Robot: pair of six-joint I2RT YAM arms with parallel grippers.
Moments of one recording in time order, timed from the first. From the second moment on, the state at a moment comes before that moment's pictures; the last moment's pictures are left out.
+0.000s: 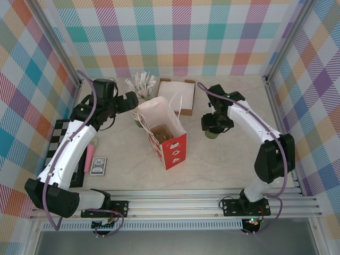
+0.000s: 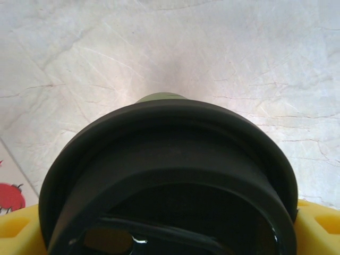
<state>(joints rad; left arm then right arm) -0.28 1.30 1.41 -0.81 -0.08 -0.50 0.41 1.64 1.46 -1.16 0.09 0.26</state>
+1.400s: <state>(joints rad) -0.44 1.13 1.44 -0.98 0.19 -0.54 1.01 1.73 2.49 -1.30 0.33 0.09</state>
